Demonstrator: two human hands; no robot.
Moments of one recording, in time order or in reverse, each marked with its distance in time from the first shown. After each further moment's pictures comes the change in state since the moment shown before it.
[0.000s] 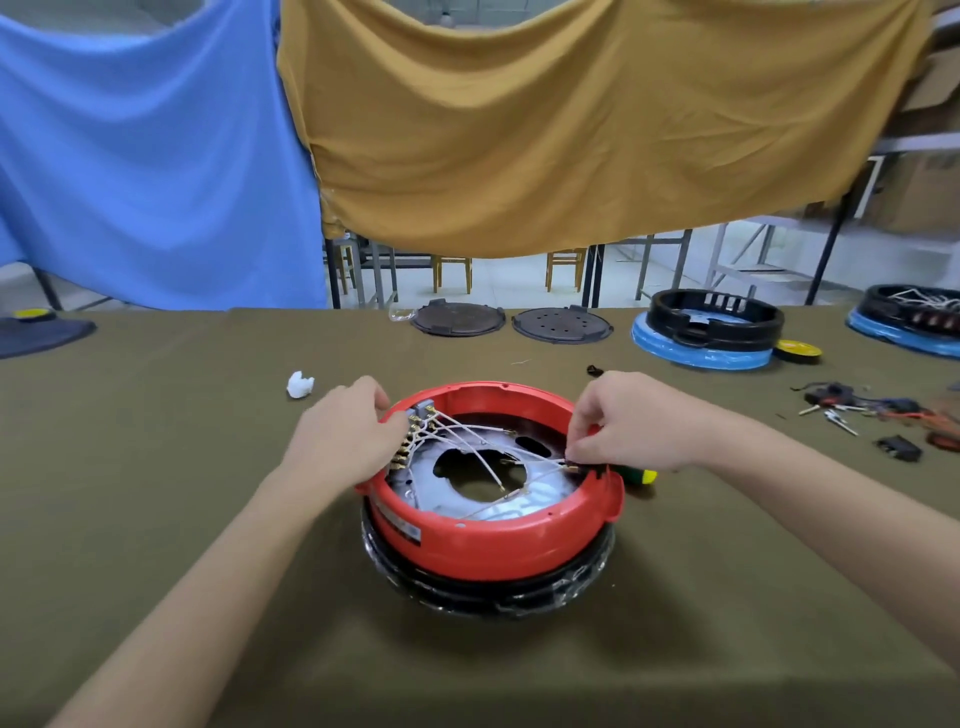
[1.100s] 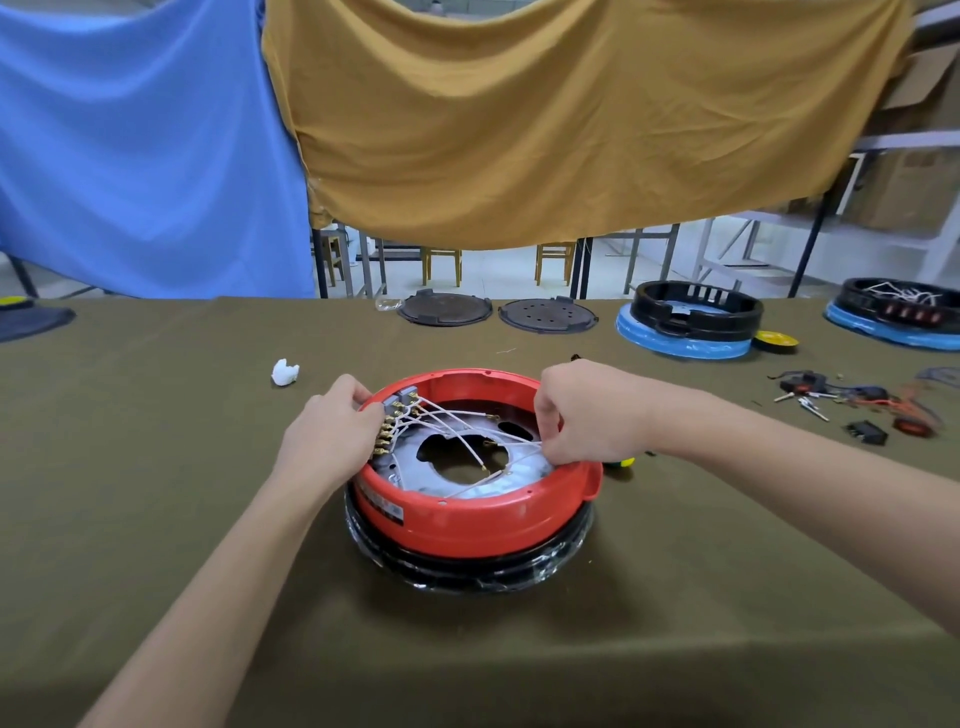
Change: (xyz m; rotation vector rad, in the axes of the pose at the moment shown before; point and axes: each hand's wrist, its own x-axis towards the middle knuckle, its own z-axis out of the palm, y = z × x) left_hand 0.000 -0.010 0.026 -0.286 0.021 -0.106; right_hand -0.001 -0.019 0.000 -0.216 -0.079 -0.122
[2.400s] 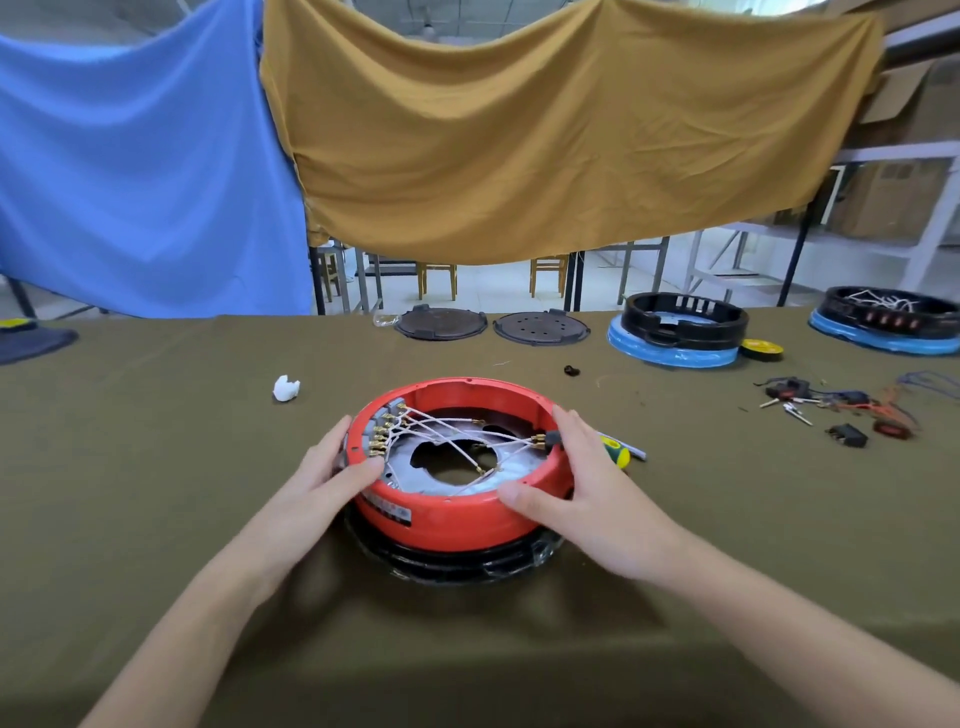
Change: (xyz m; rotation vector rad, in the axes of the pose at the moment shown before) left_hand -0.050 -0.038 -0.016 -0.703 -0.400 0.182; right_hand -0.038 -0.004 0.083 0.738 0.337 0.026
